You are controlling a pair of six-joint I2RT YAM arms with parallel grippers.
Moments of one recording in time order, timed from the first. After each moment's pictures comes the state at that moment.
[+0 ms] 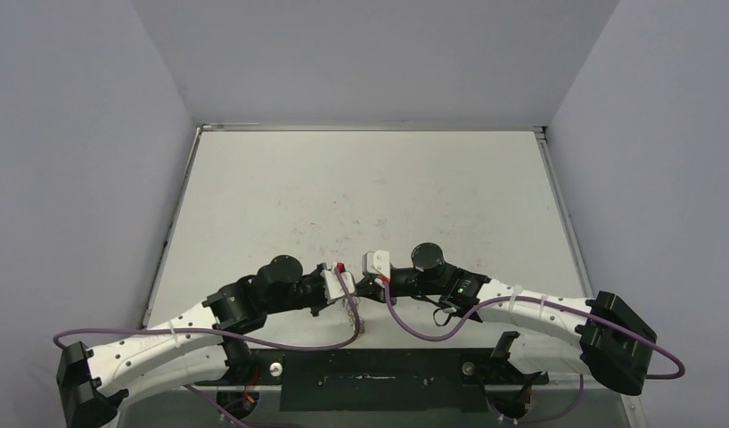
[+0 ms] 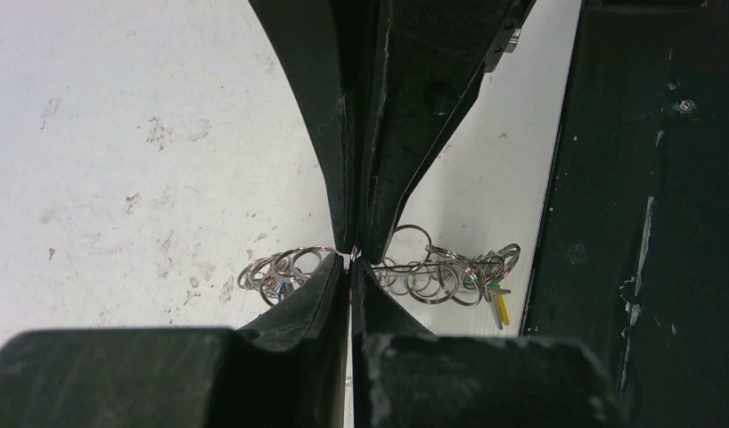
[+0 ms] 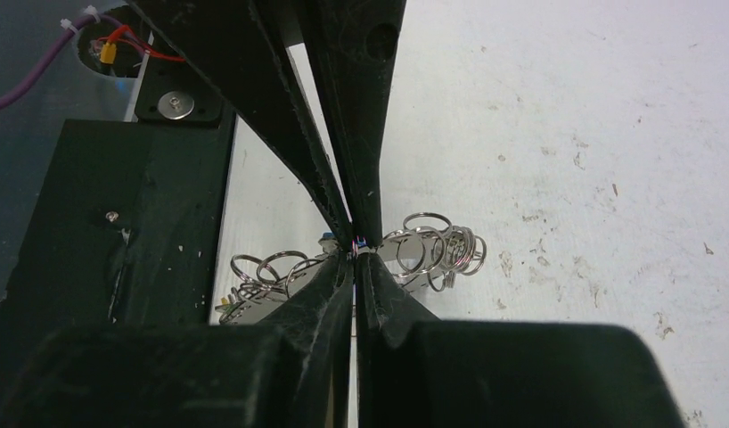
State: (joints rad) left arm -1.03 0.77 0.56 -0.24 0.16 0.28; right arm 0.98 1.17 0.54 0.32 -0.53 -0.28
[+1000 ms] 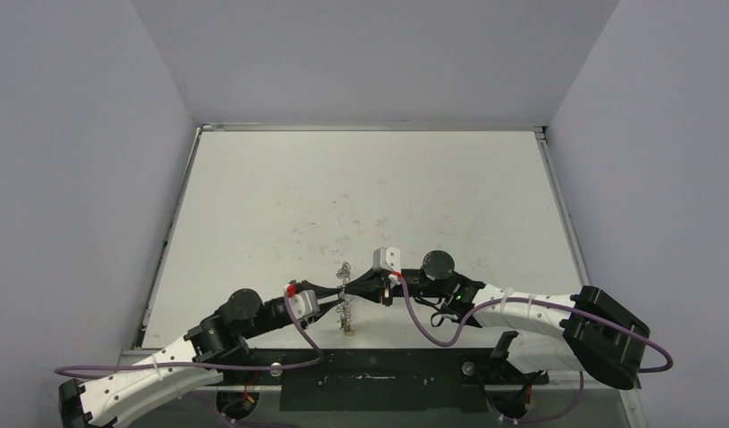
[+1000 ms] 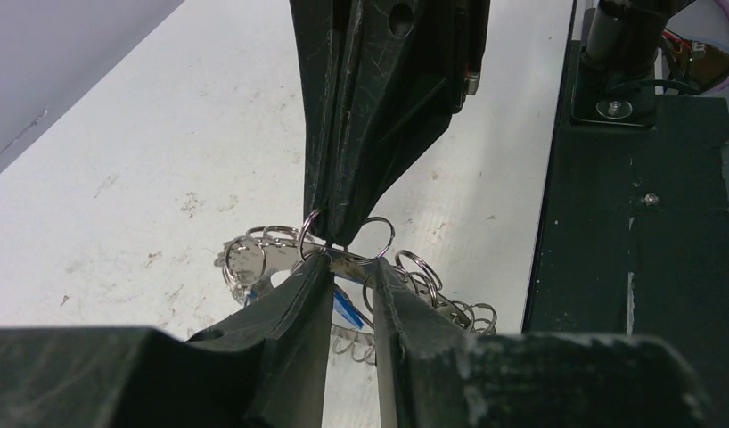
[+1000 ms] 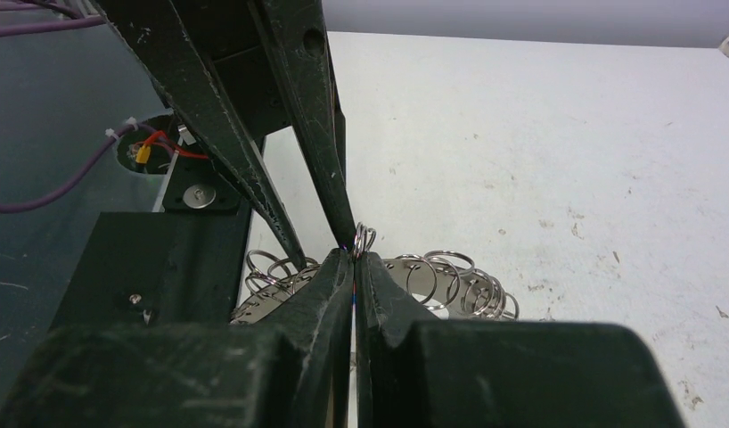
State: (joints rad) left arm -1.03 0.32 0.21 0.05 0.16 0.18; right arm 0.98 1.23 0.43 0.75 -0.57 -0.09
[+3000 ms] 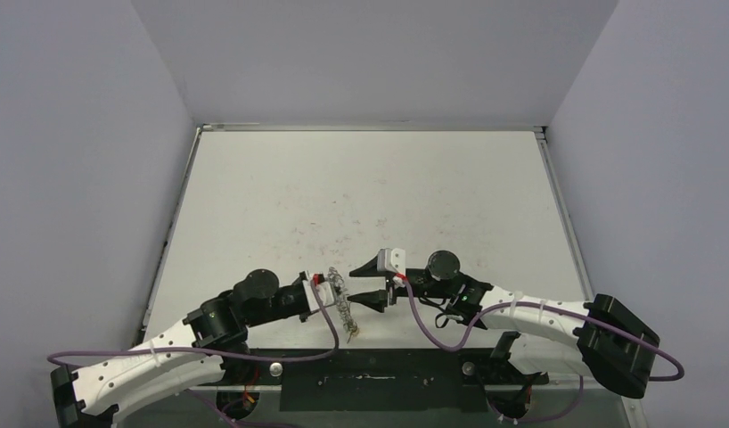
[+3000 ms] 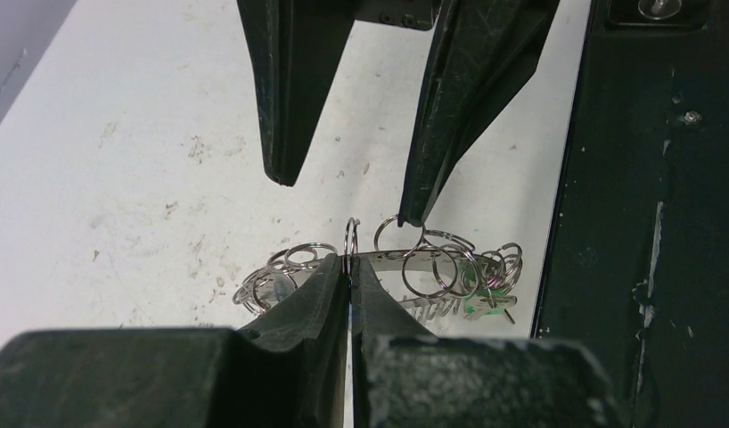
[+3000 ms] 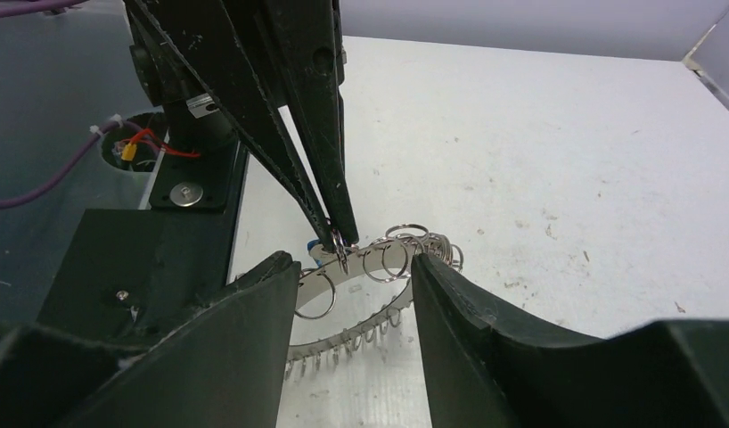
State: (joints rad) left arm -1.03 0.51 0.41 -0.18 0.14 0.30; right arm 0.97 1.16 0.43 0.69 -0.56 -0.13
